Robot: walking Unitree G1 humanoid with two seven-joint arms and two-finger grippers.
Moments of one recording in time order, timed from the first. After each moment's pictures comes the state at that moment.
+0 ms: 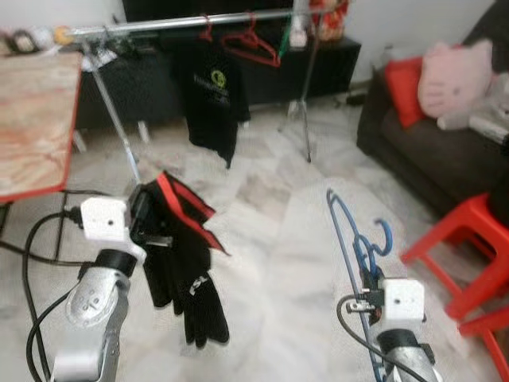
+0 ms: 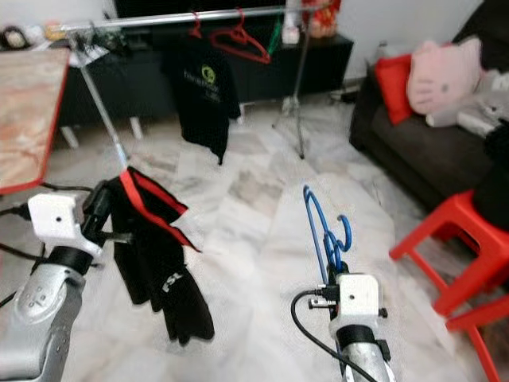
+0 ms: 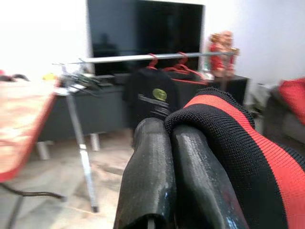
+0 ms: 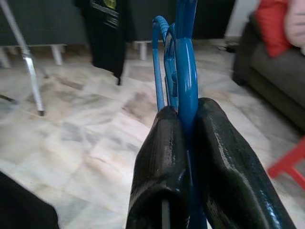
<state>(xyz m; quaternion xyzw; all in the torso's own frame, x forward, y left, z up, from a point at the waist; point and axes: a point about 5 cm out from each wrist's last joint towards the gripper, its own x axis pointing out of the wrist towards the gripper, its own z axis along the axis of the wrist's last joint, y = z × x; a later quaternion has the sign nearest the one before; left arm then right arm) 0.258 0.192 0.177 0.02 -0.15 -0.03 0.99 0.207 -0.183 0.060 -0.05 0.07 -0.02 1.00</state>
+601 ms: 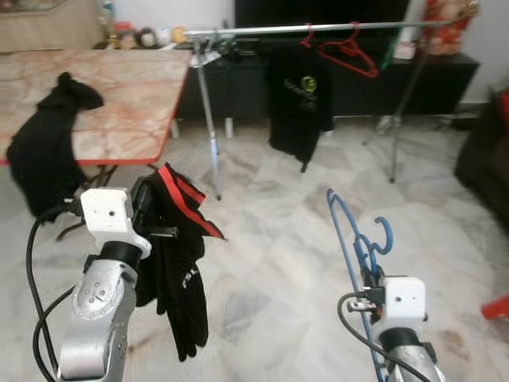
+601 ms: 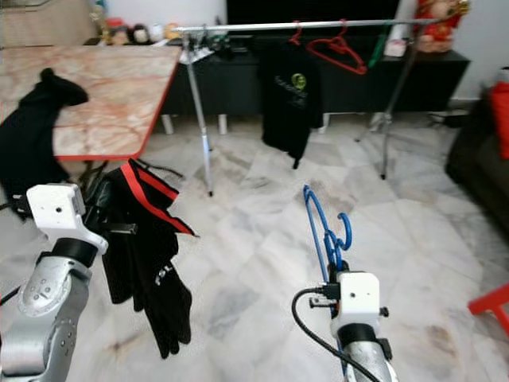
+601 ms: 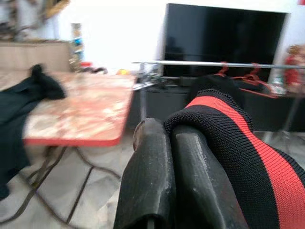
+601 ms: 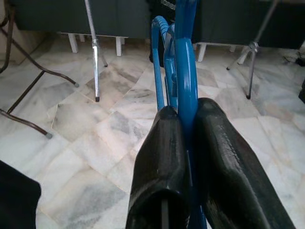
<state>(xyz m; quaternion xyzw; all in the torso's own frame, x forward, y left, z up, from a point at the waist) 0.262 0.189 0.180 -0.01 -0.13 -0.02 0.99 0.204 -0.187 0.058 -0.05 0.09 -0.03 0.99</state>
